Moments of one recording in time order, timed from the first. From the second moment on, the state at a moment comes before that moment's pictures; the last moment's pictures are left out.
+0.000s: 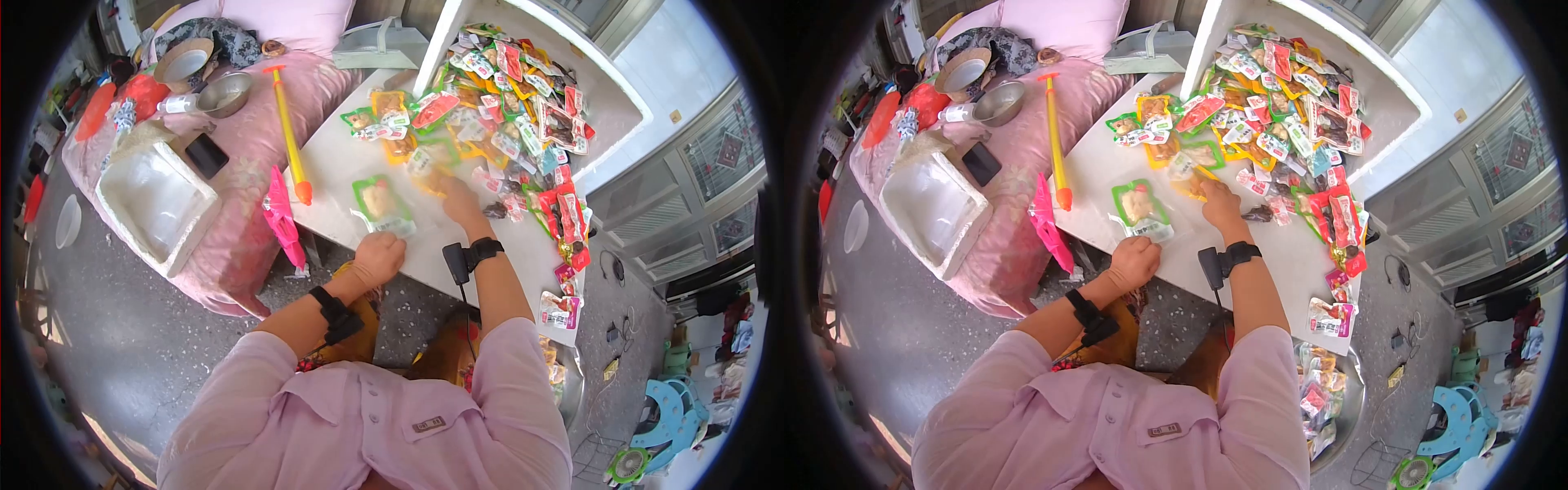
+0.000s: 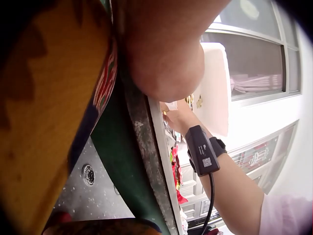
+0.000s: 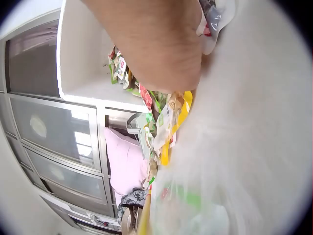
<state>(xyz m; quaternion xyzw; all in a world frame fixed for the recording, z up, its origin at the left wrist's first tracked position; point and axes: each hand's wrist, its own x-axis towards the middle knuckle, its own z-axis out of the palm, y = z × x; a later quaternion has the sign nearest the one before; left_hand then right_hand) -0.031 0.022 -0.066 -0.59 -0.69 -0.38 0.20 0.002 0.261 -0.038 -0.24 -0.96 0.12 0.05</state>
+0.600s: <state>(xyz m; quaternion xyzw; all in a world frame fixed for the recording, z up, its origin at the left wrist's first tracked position) -0.031 0.020 -0.065 -0.58 -0.69 -0.37 0.19 -0.086 0.224 -0.015 -0.33 -0.93 0.12 0.07</state>
